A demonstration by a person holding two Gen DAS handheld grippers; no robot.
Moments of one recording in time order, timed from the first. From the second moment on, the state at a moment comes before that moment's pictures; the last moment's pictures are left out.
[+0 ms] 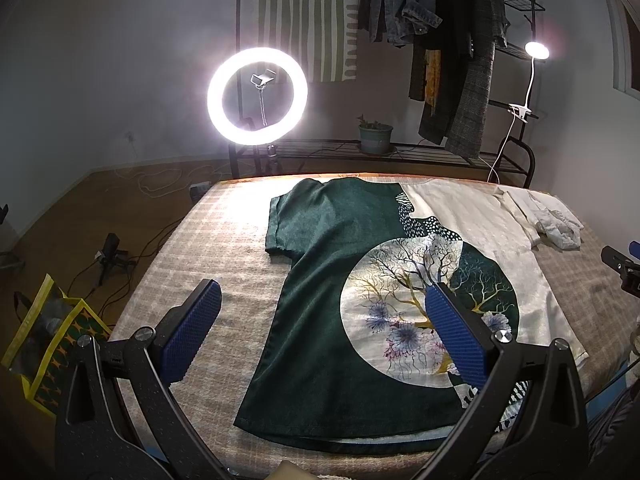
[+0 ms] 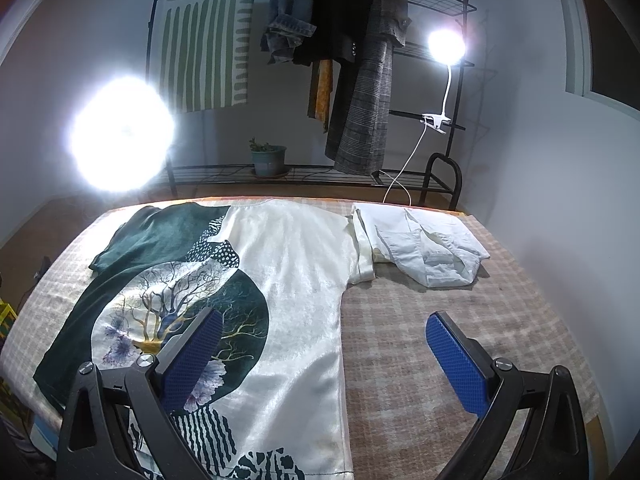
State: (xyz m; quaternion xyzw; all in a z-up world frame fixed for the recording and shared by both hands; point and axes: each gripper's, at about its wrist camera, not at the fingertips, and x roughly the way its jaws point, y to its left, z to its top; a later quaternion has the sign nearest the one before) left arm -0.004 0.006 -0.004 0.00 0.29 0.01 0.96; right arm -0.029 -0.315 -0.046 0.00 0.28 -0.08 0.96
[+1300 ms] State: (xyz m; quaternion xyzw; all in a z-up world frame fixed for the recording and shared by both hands) left arm -0.018 0.104 -0.107 -0.16 0.42 0.06 0.89; right arm 0.100 -0.156 0.000 -0.06 0.30 0.19 0.93
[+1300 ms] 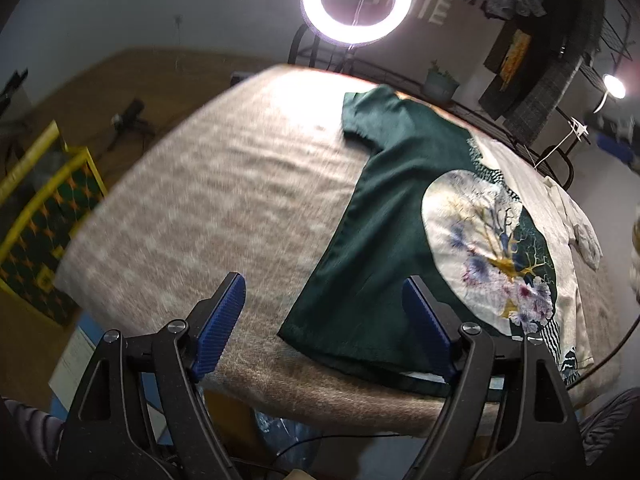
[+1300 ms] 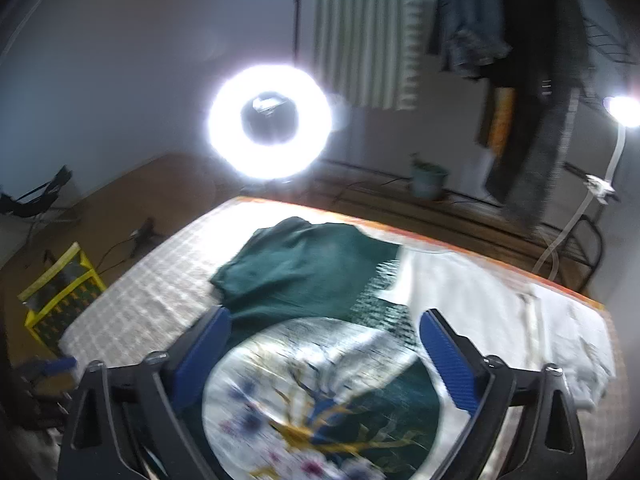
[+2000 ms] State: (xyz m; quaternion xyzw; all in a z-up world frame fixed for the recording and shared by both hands) left arm 0.004 0.123 -0.164 -0.24 0.49 0.05 0.84; right arm 0.323 0.068 -0.067 -0.07 0.47 0.27 0.84
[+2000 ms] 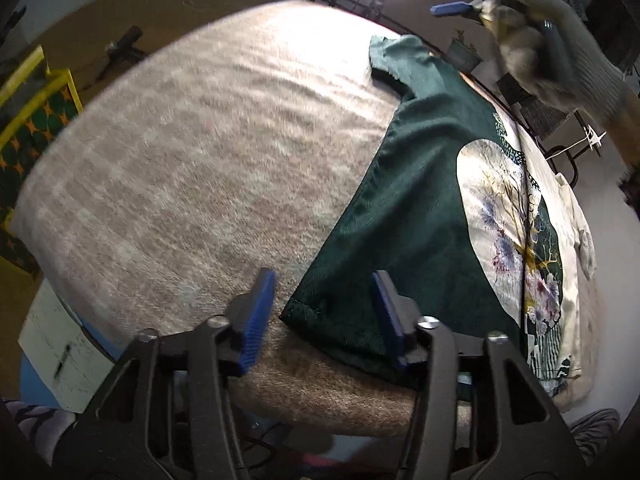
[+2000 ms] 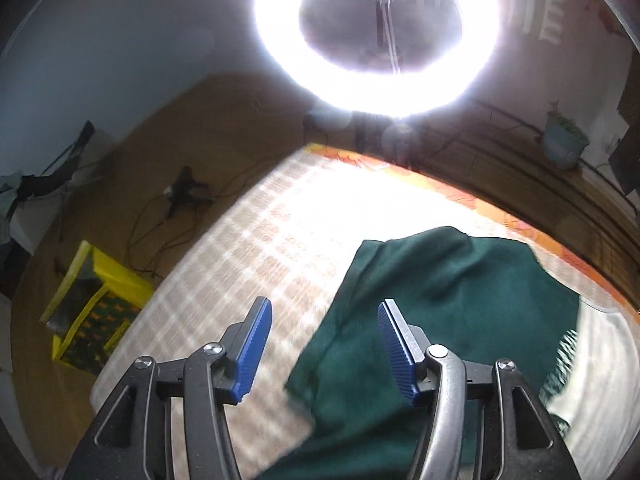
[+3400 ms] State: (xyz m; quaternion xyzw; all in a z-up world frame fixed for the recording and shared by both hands) left arm -0.001 0.065 -0.112 -0.19 0.43 -0.05 0.88; right arm 0.415 0.019 -0.089 -0.03 0.48 0.24 0.84
